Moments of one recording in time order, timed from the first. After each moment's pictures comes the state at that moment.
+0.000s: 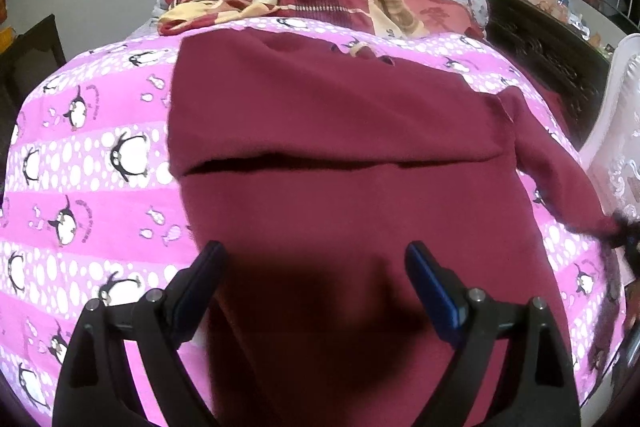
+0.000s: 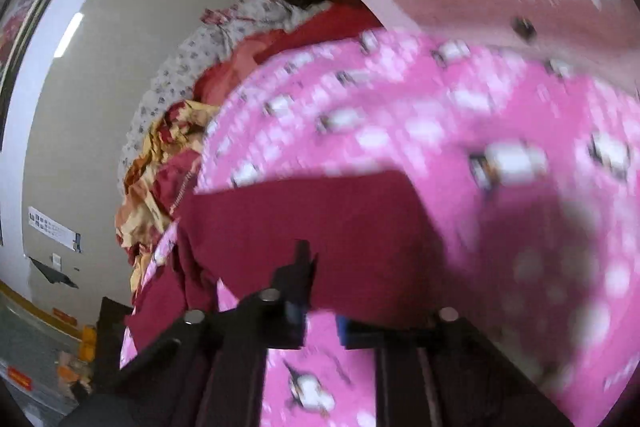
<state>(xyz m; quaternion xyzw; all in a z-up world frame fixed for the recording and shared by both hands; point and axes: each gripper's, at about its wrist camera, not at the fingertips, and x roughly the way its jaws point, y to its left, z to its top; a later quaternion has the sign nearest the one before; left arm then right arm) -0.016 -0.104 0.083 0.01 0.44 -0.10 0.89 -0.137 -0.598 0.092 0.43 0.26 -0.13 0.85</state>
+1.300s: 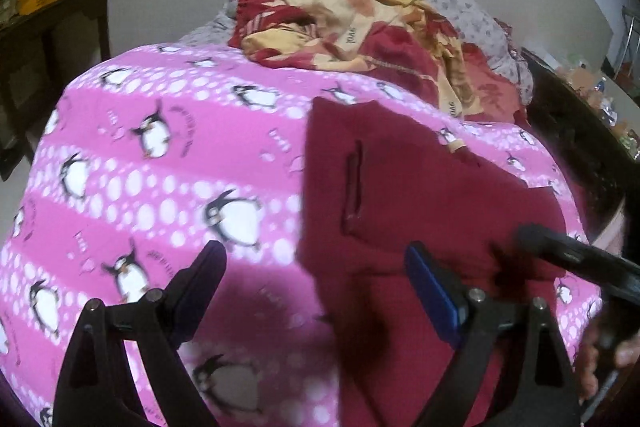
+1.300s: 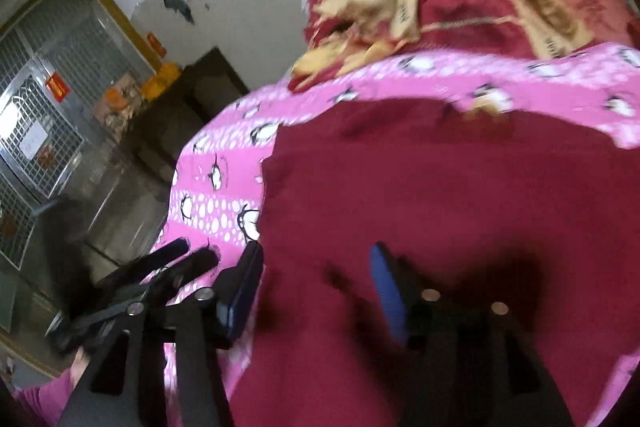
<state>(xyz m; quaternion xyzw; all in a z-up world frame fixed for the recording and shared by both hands) 0.045 0.007 0.109 -0.09 0.39 -0.05 0.91 0.067 -0.264 0.132 0.16 0.40 0.27 0.86</state>
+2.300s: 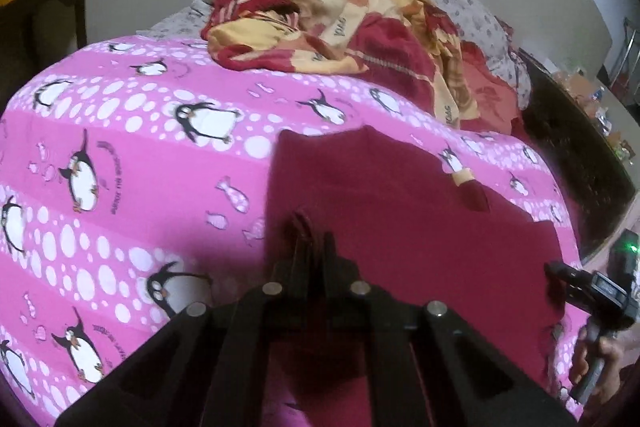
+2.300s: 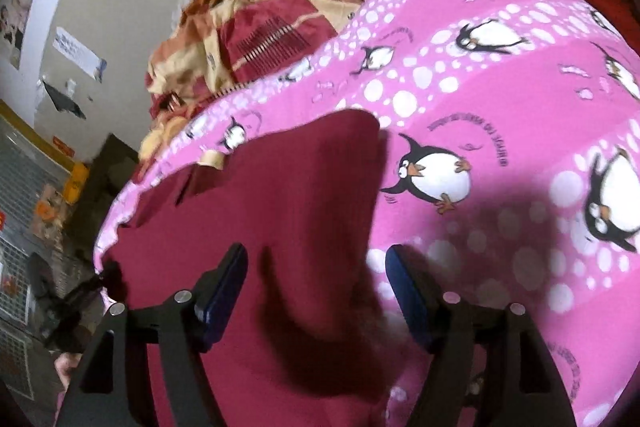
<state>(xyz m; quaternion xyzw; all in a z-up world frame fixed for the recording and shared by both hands) 0.126 -0.007 0.097 -0.11 0.42 -0.08 0.90 0.113 -0.433 0.076 0.28 0.45 0.09 0.85</state>
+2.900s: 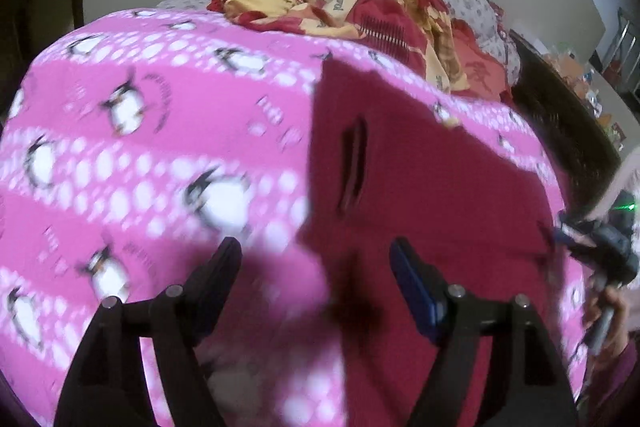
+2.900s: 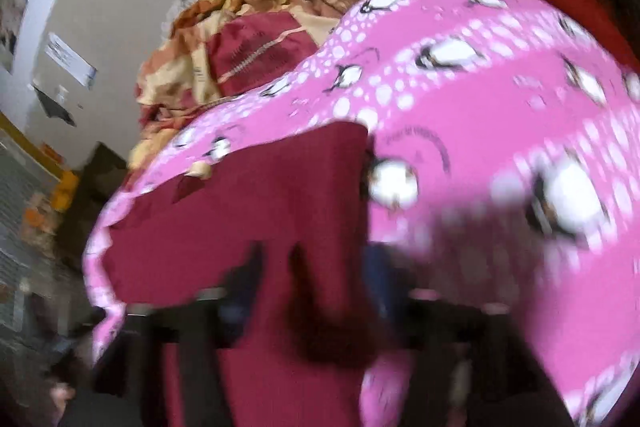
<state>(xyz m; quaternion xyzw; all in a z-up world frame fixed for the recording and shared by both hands) 0.051 0.022 0.089 -0.10 0.45 -0.10 0.88 0.062 -0.461 0.100 0.29 0.43 0.08 0.85</state>
